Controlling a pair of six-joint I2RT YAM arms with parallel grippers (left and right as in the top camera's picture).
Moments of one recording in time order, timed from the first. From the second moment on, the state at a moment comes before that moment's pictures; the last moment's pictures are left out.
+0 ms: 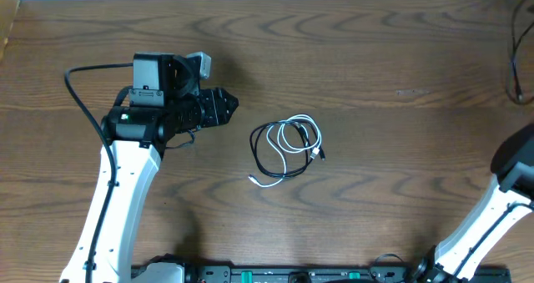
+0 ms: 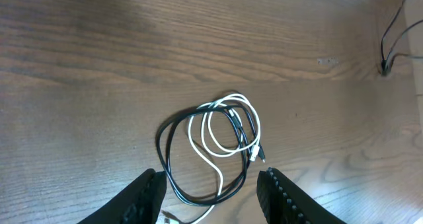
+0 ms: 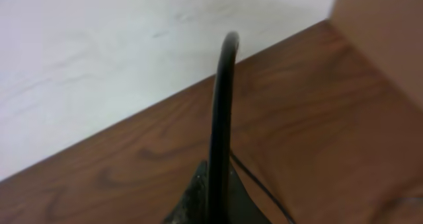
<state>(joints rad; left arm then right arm) -0.09 1.34 1.17 -0.78 0.49 -0.25 -0.47 2.29 2.23 -0.56 -0.16 0.14</state>
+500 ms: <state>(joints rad) -0.09 1.34 1.17 -0.80 0.49 -0.25 -0.43 2.25 2.23 -0.83 -0.32 0.21</state>
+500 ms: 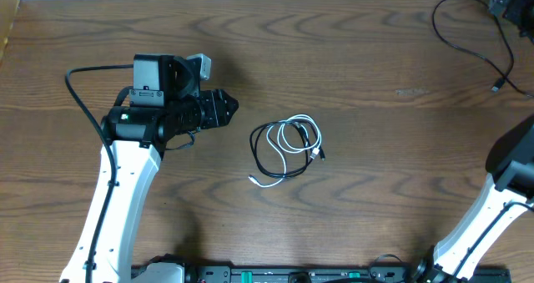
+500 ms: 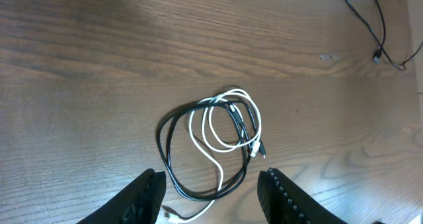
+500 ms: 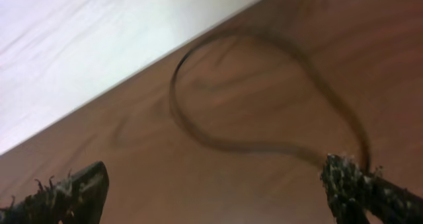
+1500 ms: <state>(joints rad) -0.33 1.74 1.09 -0.78 0.19 -0.44 -0.13 2.12 2.24 -1.29 -0.47 0.04</state>
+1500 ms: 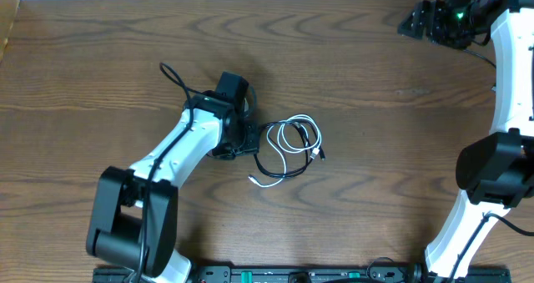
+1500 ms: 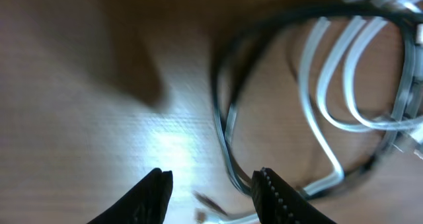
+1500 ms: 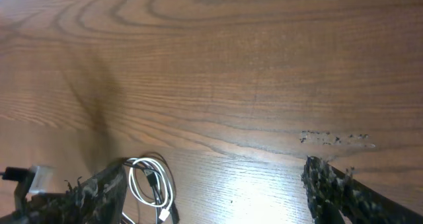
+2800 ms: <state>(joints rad) -0.34 1.86 1.09 -0.55 0.12 -0.21 -0.11 2.12 2.24 -1.33 -0.45 0.04</state>
